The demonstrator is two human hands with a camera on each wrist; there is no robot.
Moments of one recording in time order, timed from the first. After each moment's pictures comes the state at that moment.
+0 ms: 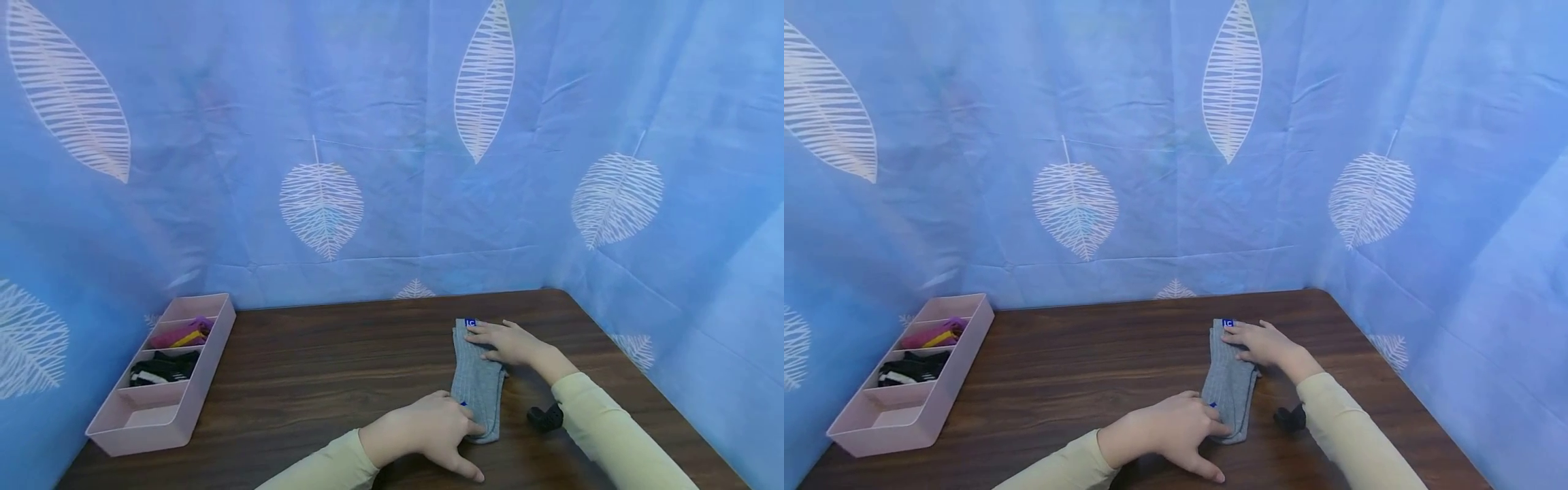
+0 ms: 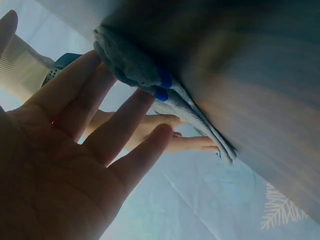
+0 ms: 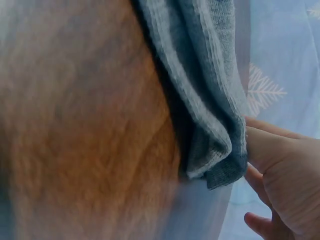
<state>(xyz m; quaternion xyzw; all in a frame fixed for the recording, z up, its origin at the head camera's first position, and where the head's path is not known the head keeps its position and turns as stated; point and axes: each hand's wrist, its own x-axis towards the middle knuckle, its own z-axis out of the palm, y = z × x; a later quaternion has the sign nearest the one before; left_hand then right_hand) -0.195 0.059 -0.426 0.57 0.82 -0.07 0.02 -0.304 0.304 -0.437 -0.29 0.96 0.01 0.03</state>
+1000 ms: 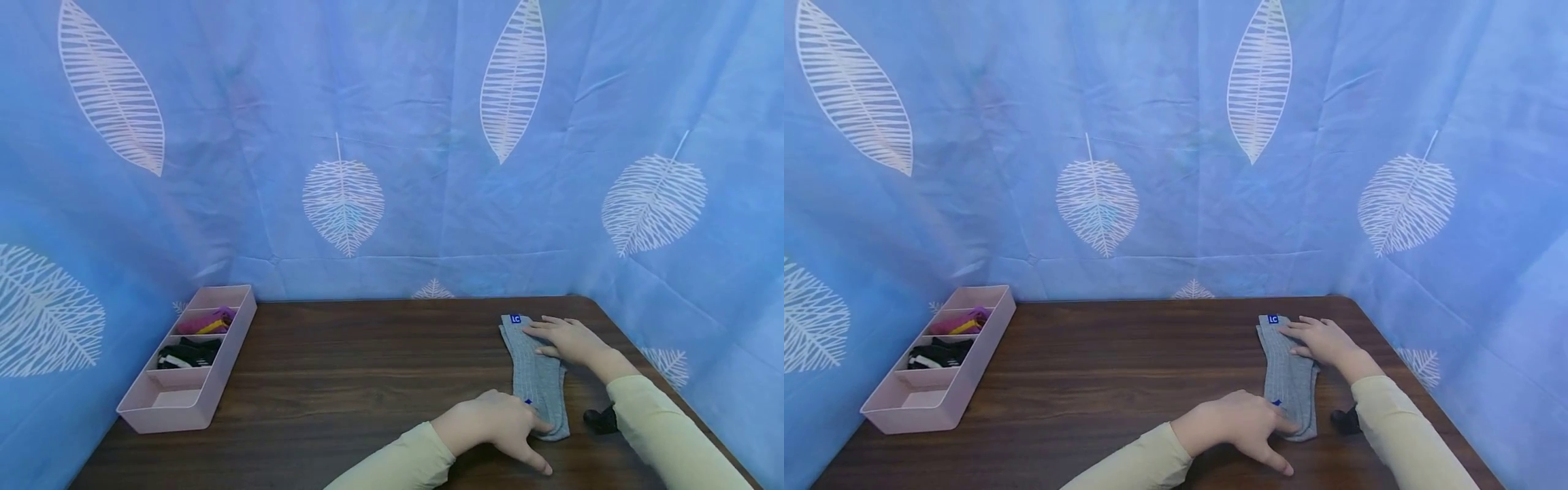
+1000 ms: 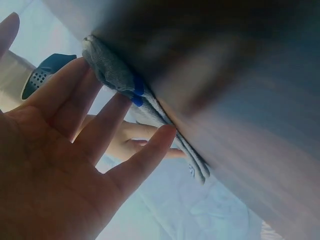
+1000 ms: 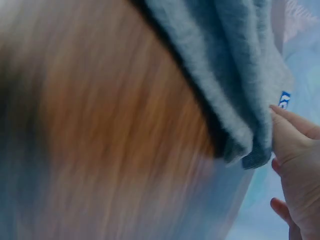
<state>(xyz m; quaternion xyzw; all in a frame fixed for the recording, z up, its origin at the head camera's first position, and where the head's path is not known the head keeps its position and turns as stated) -0.212 0.150 -0.428 0.46 0.87 -0.04 0.15 -0.319 0.382 -0.439 -0.26 0.96 0.06 -0.05</state>
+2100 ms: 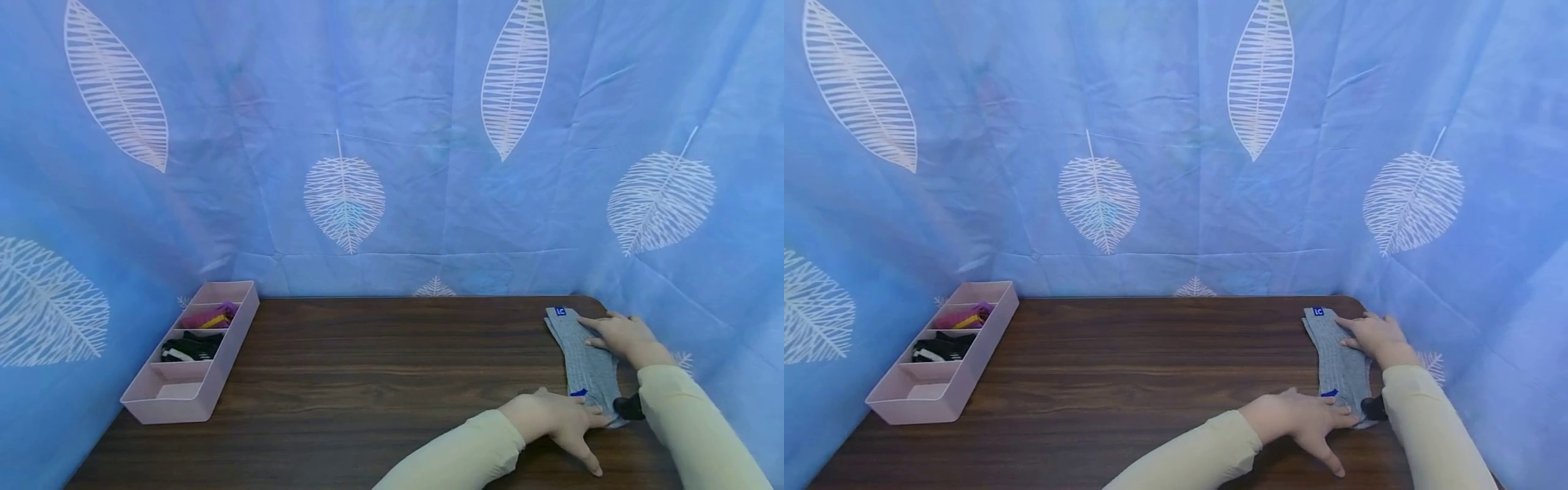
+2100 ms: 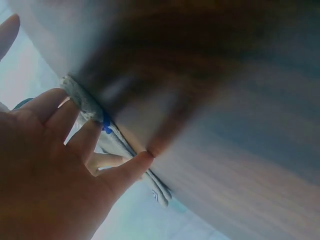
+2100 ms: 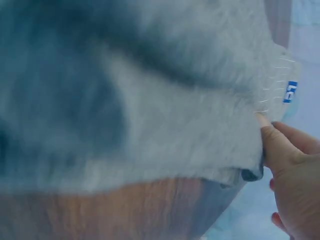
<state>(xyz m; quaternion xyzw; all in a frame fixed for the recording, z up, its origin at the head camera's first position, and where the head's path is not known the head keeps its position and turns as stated) -0.229 0.247 -0.429 0.43 0.86 -0.11 0.25 -0.338 0.468 -0.435 -0.13 0.98 0.12 0.00</state>
